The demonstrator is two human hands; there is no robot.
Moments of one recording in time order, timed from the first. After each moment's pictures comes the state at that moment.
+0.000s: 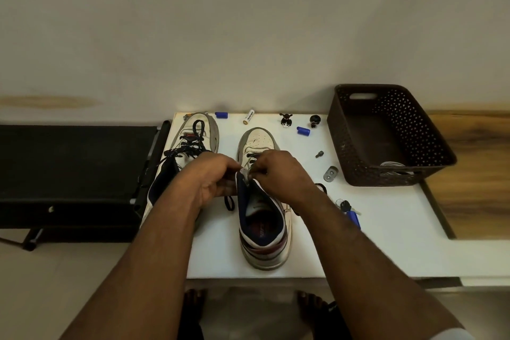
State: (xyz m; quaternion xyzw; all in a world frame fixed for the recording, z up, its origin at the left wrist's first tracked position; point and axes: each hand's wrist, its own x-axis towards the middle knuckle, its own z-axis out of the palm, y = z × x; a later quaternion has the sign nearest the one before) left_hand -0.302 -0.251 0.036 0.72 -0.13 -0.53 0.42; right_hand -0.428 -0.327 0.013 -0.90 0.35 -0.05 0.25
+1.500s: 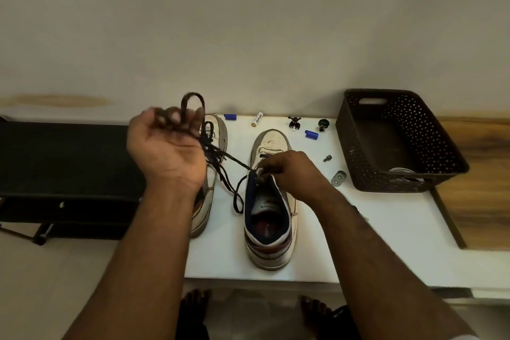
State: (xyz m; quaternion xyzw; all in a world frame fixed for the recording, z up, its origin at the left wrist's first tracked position) left_hand -0.290 -0.228 0.082 0.26 -0.02 -0.29 0.92; right_hand -0.435 -0.342 0.009 -0.87 0.35 -0.06 0.33
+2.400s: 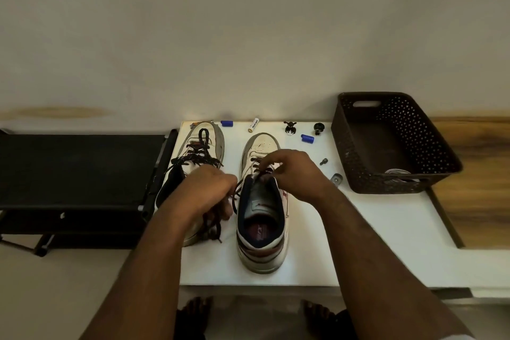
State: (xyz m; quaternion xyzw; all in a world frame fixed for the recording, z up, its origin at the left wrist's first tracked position) left_hand -0.309 -0.217 0.064 0.81 -0.29 -0.43 0.28; right_hand -0.443 -0.349 0.017 -0.84 0.36 -0.12 0.39
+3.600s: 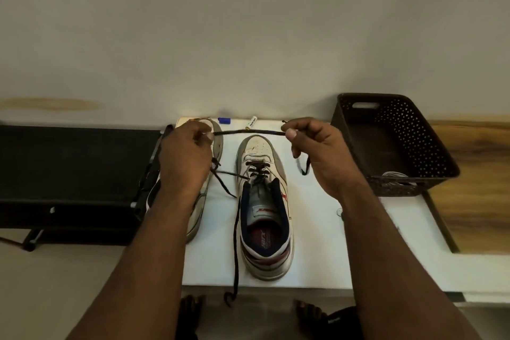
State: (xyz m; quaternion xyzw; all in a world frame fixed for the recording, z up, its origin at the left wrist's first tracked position) left_hand -0.285 -0.243 0.048 0.81 -0.33 -0.07 0.48; right_hand -0.465 -0.365 0.043 -0.65 0.28 -0.36 0.60
